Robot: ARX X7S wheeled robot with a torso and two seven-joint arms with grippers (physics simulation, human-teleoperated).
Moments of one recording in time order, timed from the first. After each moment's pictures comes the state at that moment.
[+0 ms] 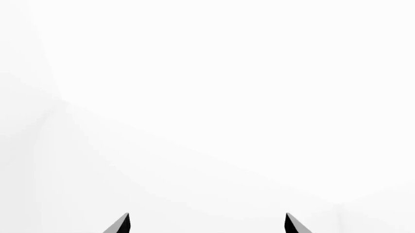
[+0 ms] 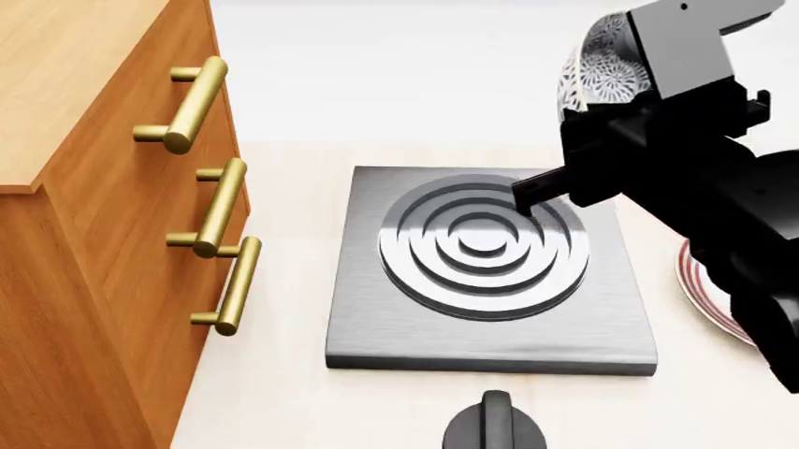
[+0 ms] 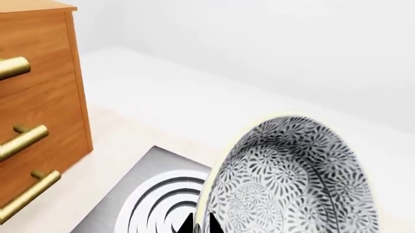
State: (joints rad) left arm 0.00 -0.93 0.04 0.95 -0.72 0.50 -0.69; right arm 1.25 0.60 -0.59 0.29 0.74 0.85 -0.16
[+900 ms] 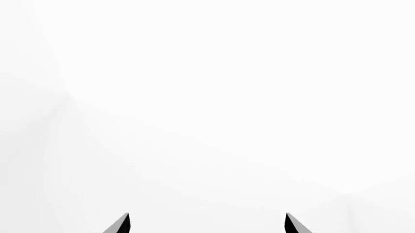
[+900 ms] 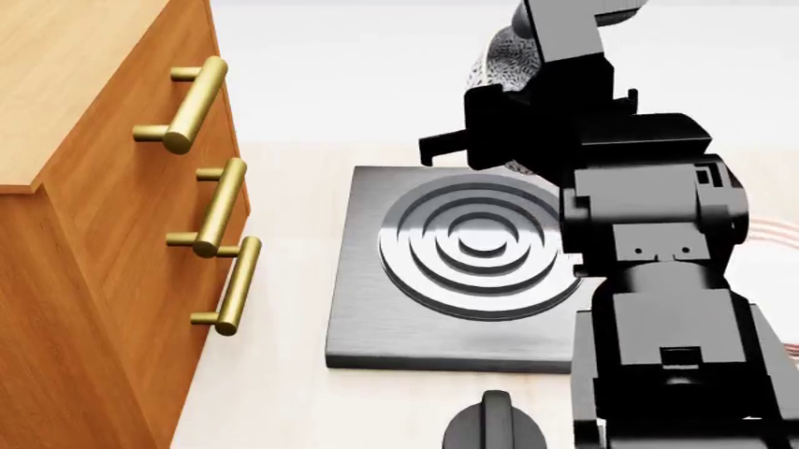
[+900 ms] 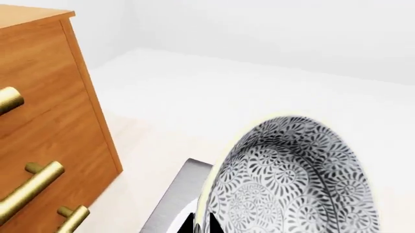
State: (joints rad) left arm -0.02 -0.93 0.06 0.94 -0.71 0.46 -0.72; right arm 1.52 0.09 -0.18 1.31 0.07 0.47 -0.48
